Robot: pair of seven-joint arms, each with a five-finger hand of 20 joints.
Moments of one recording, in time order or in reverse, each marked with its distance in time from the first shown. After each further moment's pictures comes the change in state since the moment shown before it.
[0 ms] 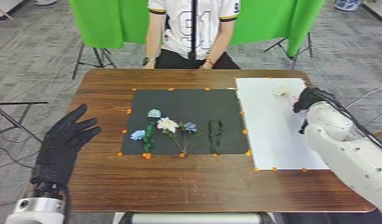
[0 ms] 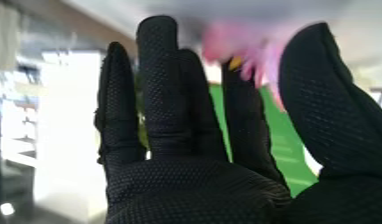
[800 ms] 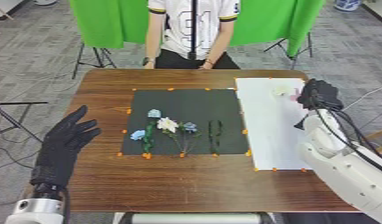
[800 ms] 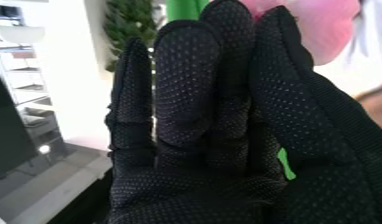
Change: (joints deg) left arm 0.6 -0.3 -0.3 0.0 0.1 -0.3 -0.2; right arm -4.0 2.6 -3.5 -5.9 -5.7 24.7 5.5
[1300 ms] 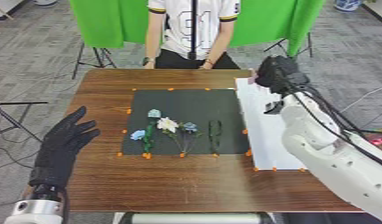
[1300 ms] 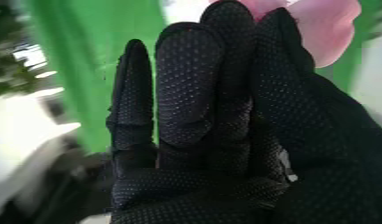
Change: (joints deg) left arm 0.6 0.0 -0.4 -0.1 0.1 0.0 -0.2; right arm 5.1 -0.6 -4.2 -14.5 2.0 -6.6 -14.6
